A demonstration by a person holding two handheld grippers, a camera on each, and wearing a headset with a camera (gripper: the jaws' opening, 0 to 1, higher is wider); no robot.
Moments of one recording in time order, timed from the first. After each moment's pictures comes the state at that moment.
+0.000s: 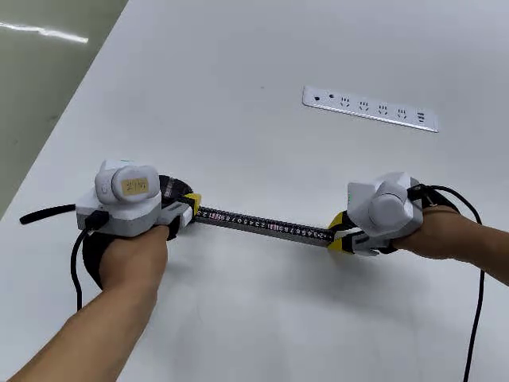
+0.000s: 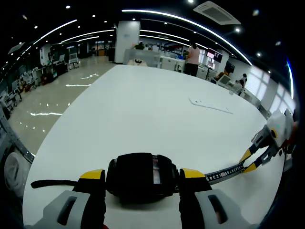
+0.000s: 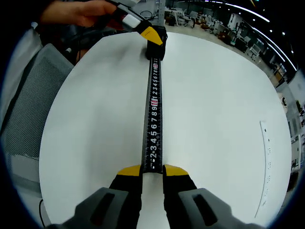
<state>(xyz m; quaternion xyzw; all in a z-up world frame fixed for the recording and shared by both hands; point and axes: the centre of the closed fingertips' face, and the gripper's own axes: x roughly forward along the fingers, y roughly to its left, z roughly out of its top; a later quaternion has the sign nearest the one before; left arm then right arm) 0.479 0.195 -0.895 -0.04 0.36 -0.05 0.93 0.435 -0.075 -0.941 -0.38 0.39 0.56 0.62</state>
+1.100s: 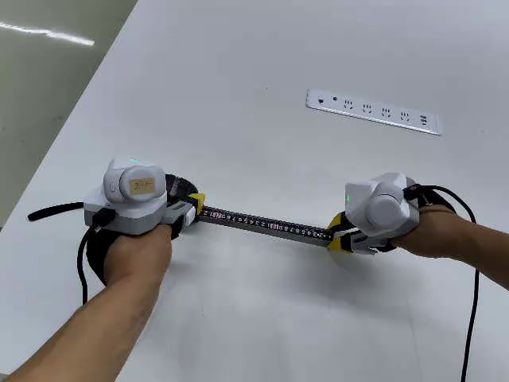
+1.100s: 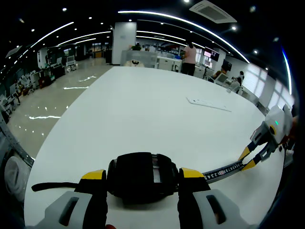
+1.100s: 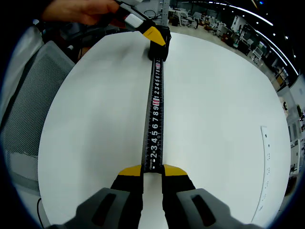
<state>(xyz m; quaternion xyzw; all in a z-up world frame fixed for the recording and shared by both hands) 0.479 0.195 -0.895 -0.03 0.35 -0.06 0.93 0.435 -0.068 -0.942 -0.39 0.38 0.57 0.61</state>
